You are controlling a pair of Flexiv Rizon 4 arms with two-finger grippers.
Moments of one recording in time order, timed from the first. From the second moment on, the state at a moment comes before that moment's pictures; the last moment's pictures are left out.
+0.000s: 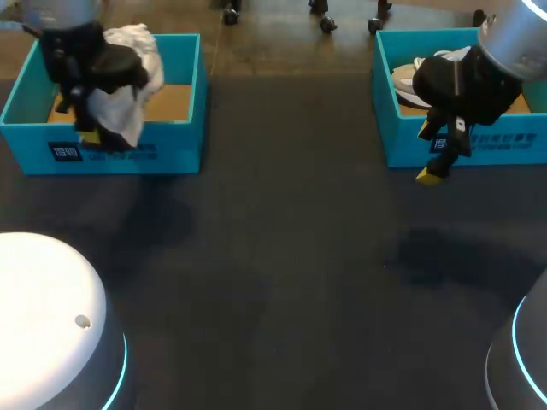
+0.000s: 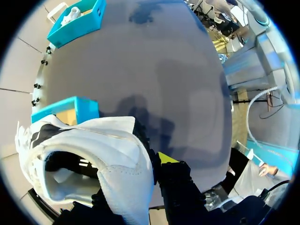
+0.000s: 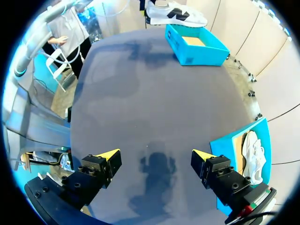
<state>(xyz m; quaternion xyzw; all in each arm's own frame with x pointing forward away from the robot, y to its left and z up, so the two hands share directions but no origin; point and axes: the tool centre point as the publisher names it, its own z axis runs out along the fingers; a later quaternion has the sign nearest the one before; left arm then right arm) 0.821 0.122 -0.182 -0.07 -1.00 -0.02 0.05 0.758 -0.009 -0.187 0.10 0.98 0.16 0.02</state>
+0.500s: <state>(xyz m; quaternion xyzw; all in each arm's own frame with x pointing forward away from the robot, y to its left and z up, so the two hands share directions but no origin) 0.867 0.221 -0.197 -0.04 -1.00 -0.04 0.04 0.758 -0.009 -0.187 0.10 0.98 0.16 0.02</state>
